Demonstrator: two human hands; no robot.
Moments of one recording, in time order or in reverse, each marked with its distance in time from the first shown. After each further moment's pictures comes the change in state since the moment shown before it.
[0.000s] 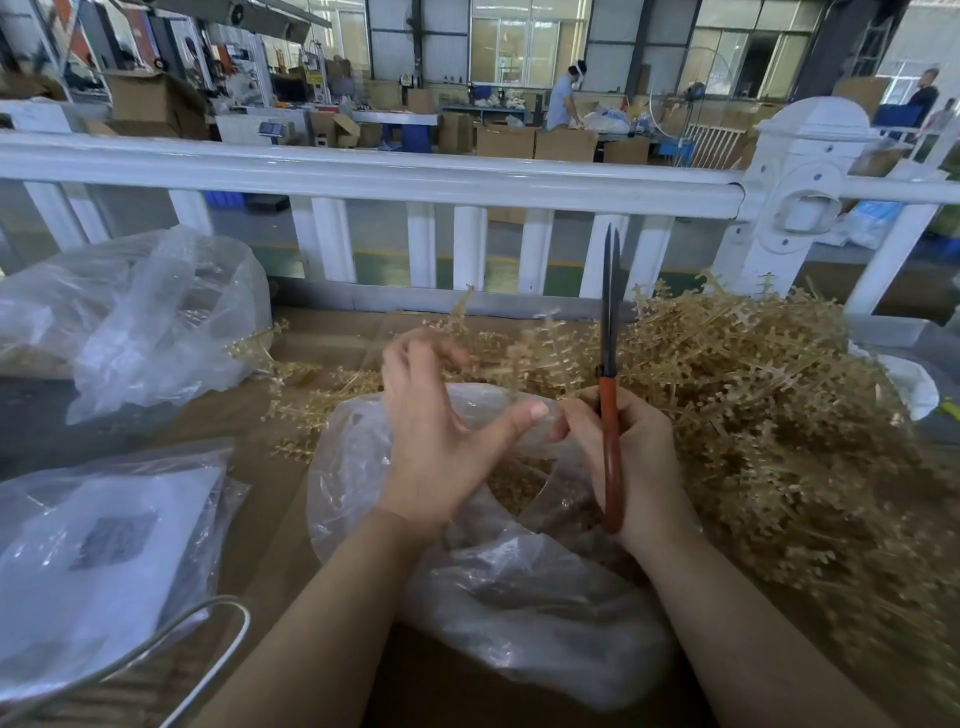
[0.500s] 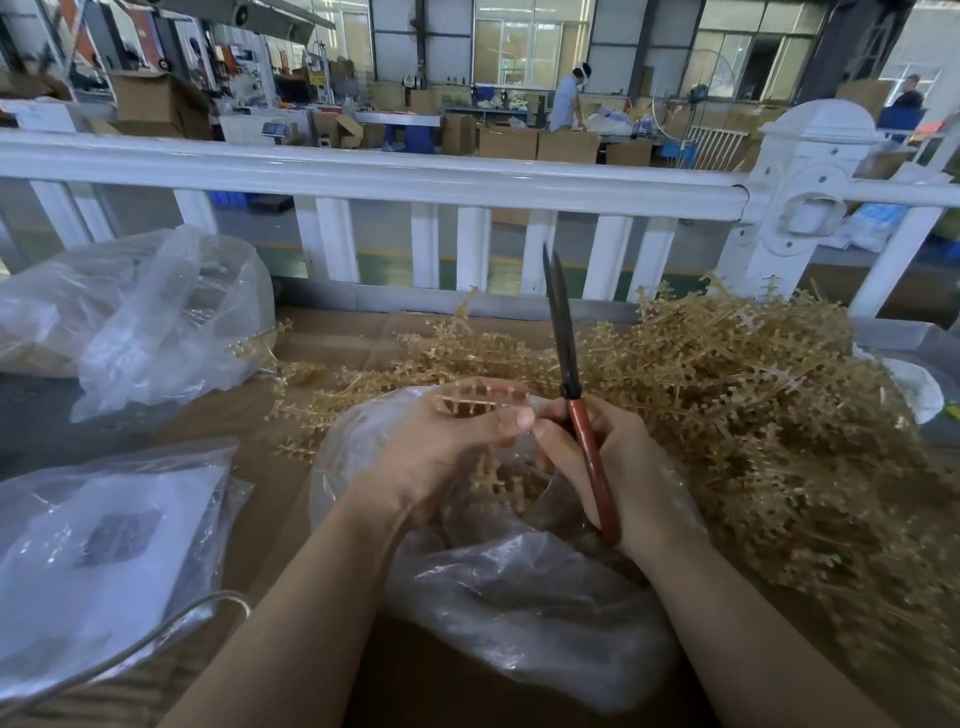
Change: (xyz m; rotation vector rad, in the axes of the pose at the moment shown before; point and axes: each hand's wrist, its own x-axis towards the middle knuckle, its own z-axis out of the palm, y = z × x) left_hand 0.009 -0.008 -0.013 -0.736 -0.490 -0.514; right_hand -0.010 -0.014 0.002 -0.121 -0.241 -0.078
